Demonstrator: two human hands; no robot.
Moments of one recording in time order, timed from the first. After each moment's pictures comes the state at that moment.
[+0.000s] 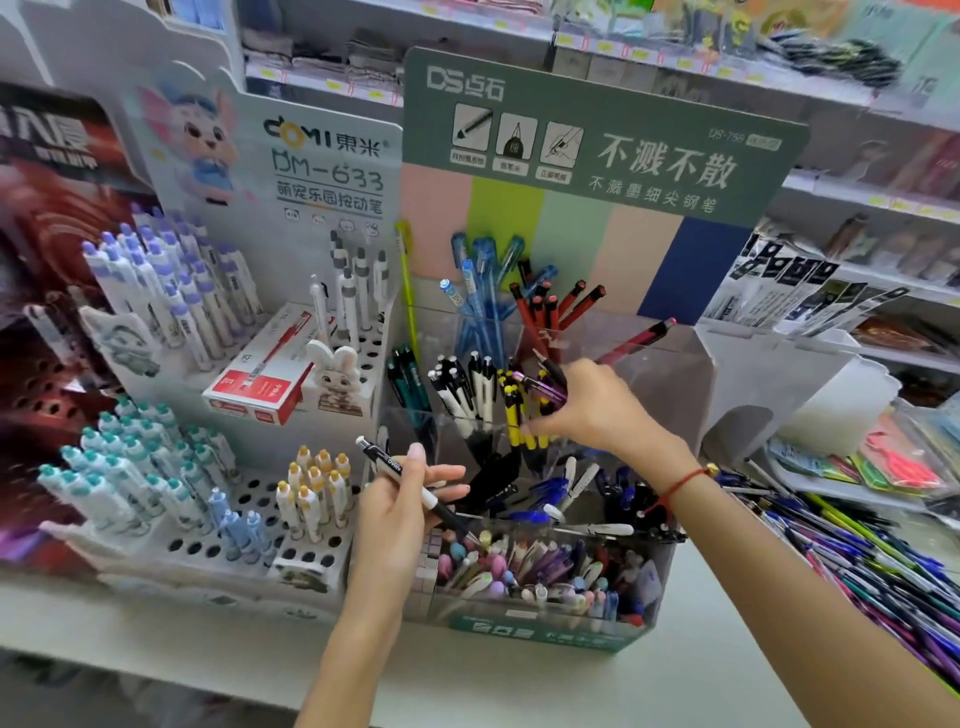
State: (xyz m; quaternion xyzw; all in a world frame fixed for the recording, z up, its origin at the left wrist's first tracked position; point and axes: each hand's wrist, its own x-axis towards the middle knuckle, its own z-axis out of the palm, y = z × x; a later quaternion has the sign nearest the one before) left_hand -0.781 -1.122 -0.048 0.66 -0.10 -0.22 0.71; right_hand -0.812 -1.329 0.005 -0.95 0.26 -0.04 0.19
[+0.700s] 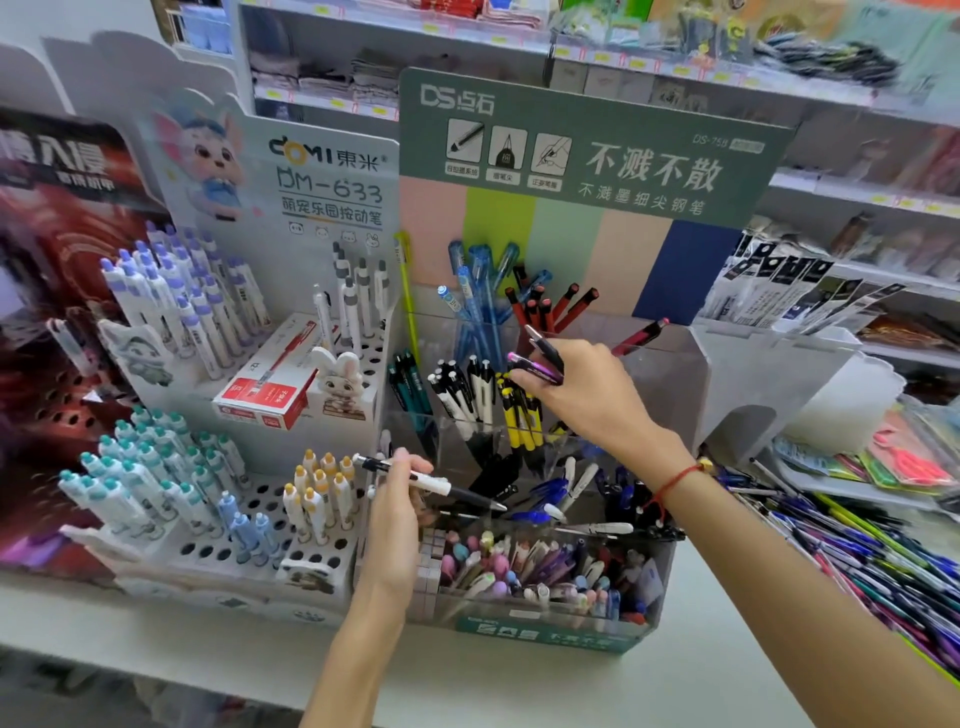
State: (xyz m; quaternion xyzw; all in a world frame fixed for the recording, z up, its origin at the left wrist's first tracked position) left_hand -0.786 -1.118 -0.055 0.65 -0.07 -0.23 0.72; right_hand -0.817 -1.316 0.018 -0.94 0.19 -0.20 0.19
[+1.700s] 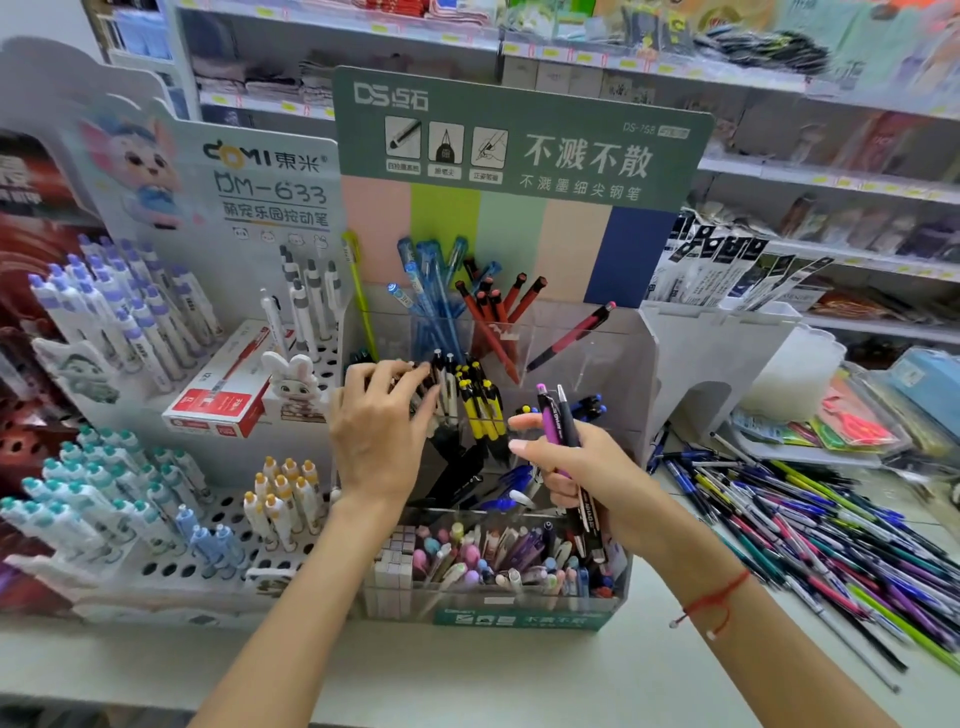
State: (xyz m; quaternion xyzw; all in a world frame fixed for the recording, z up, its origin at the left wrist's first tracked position) left_hand -0.727 -1.177 -0.056 0.83 -0.34 0.32 0.31; right_hand -0.896 -1.282 0.002 -0.67 0.28 -0.08 0.68
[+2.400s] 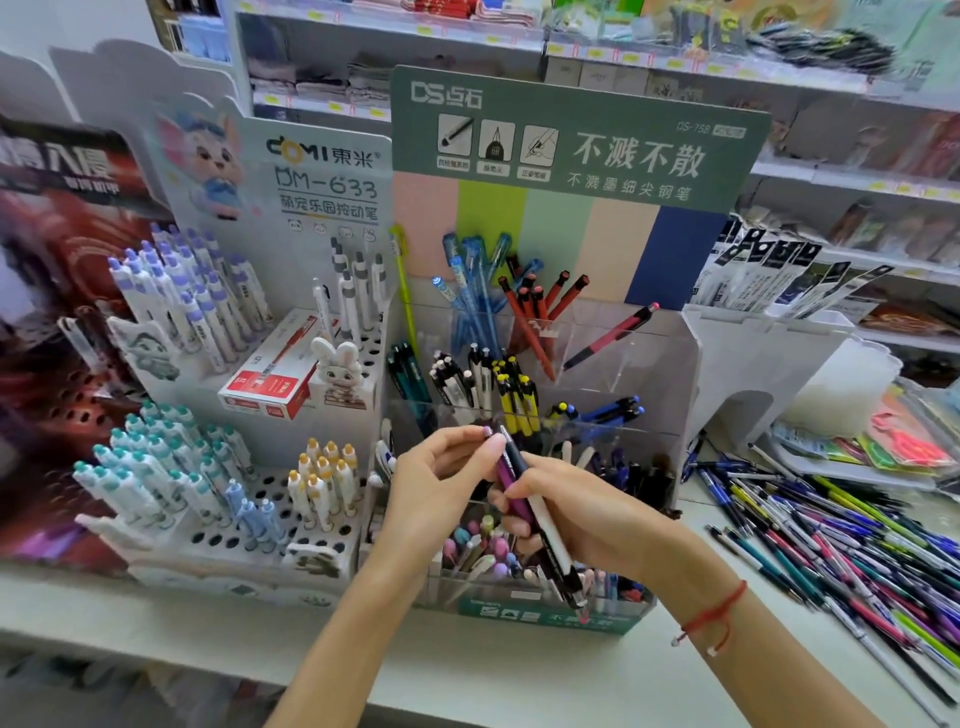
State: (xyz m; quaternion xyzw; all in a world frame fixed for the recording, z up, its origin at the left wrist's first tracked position) left_hand -0.796 -1.130 -0.029 0.65 -0.20 -0.25 0.69; right_hand -0.880 -1.247 -0.009 -0.61 0.18 0.09 0.77
